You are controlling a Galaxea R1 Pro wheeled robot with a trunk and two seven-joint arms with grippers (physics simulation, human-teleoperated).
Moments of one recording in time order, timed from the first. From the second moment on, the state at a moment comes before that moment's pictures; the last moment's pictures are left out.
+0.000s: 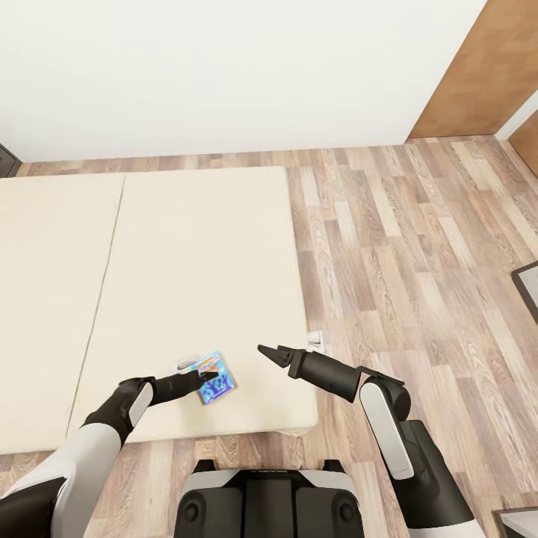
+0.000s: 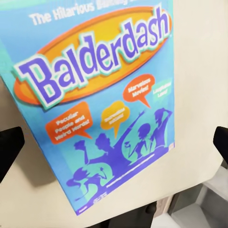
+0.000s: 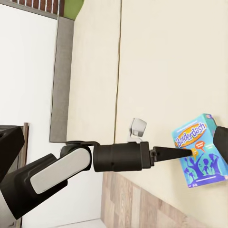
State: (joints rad) left arm -0.83 0.07 0.25 -0.41 0.07 0.49 -0.59; right arm -0.45 0.07 0.12 -1.53 -0.57 0.79 0.53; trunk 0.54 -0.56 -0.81
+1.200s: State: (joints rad) left arm -0.83 0.10 0.28 -0.42 0.07 0.49 -0.58; right arm -0.45 0.07 0.12 -1.53 -0.57 0.79 0.53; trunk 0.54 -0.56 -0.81
